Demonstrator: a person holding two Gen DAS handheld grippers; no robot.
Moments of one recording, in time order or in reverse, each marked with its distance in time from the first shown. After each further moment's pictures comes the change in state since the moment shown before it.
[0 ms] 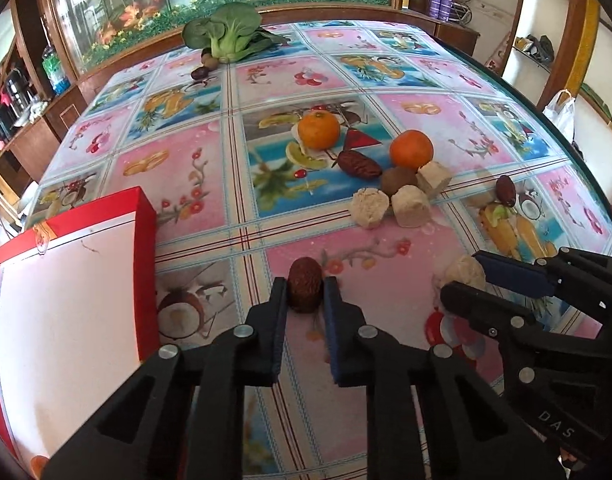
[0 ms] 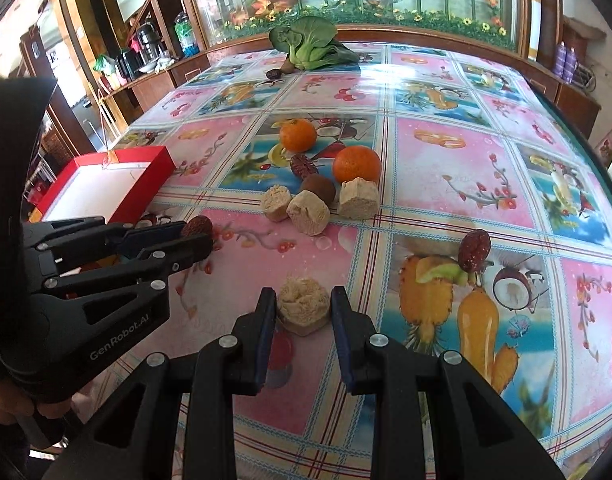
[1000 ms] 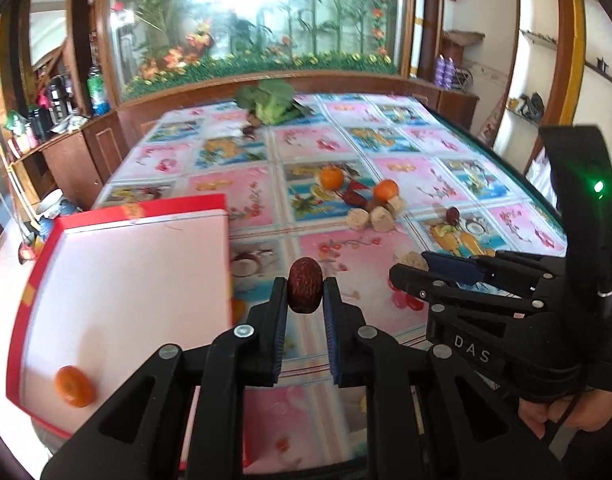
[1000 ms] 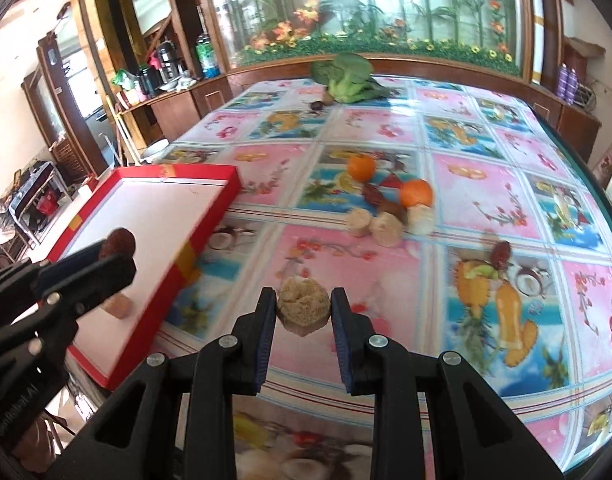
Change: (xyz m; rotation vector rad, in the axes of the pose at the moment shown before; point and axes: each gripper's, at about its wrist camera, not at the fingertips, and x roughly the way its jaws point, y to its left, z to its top) left arm -0.116 0.017 -0.066 -0.096 -0.258 0.019; right arm -0.038 0.066 -0.002 -0.019 -0.107 0.044
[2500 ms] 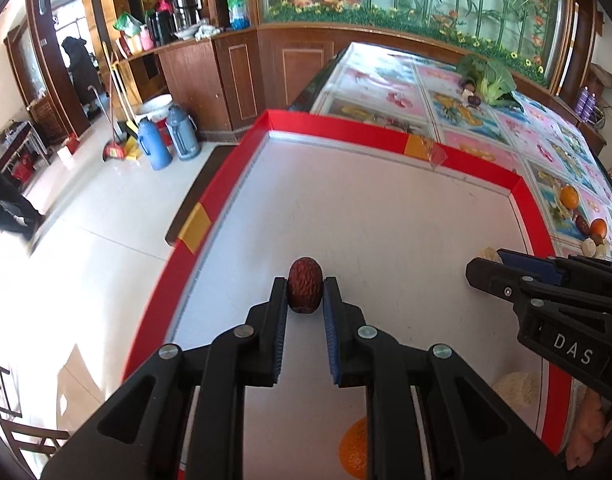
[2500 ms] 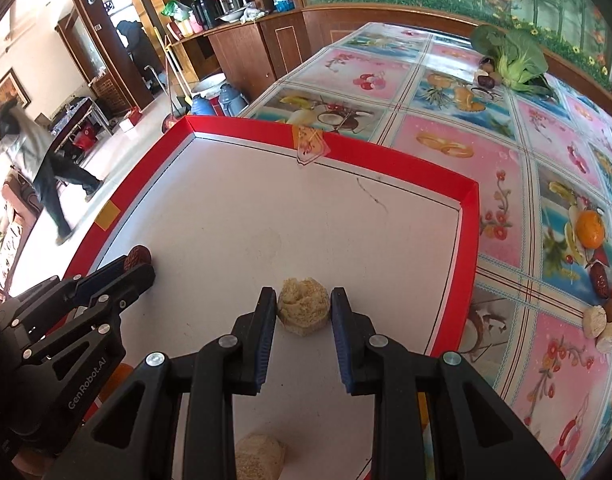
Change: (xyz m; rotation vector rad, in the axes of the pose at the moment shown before) left arm 0.040 0.211 -0.030 -0.304 0.199 0.320; right arm 0.121 0.139 0.056 -0.128 0.239 0.140
